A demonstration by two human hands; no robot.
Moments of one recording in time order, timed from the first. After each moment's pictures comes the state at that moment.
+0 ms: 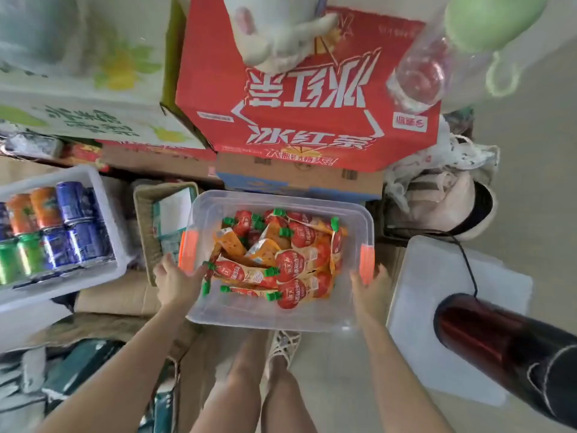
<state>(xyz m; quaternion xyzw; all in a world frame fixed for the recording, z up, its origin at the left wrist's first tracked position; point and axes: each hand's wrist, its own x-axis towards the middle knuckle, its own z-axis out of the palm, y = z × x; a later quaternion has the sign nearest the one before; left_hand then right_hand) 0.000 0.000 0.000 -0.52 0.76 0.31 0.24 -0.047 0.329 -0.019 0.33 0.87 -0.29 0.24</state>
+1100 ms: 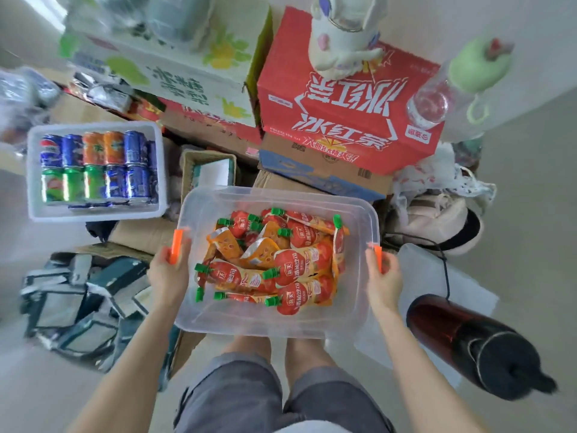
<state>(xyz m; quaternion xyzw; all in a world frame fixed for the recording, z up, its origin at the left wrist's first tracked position) 0.113 0.011 0.117 -0.59 0.69 0.42 0.01 -0.034 0.333 0.114 0.25 0.84 -0.45 0.18</state>
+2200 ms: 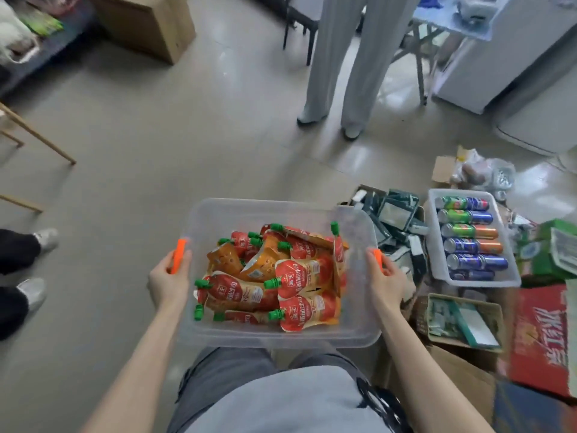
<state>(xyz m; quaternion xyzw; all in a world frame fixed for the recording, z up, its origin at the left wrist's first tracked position) 0.716 0.300 0.210 -0.88 0.05 0.18 -0.44 0.425 0.110 0.215 -0.47 0.69 -0.30 0.47</state>
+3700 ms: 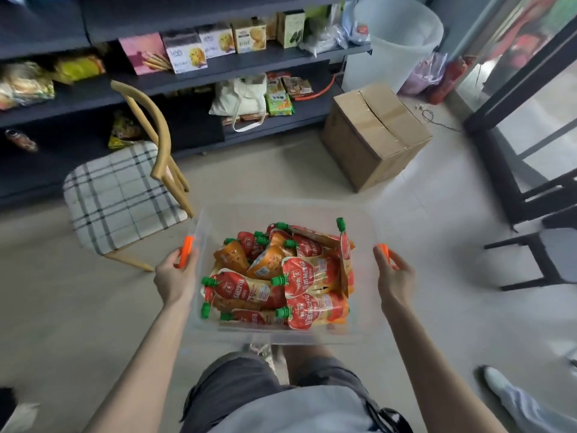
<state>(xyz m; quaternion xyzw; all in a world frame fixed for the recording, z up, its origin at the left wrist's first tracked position) 1.534 0.096 0.229 -0.80 -0.29 0.01 -0.52 1.453 -0.230 0.251 -0.66 0.50 -0.11 0.54</state>
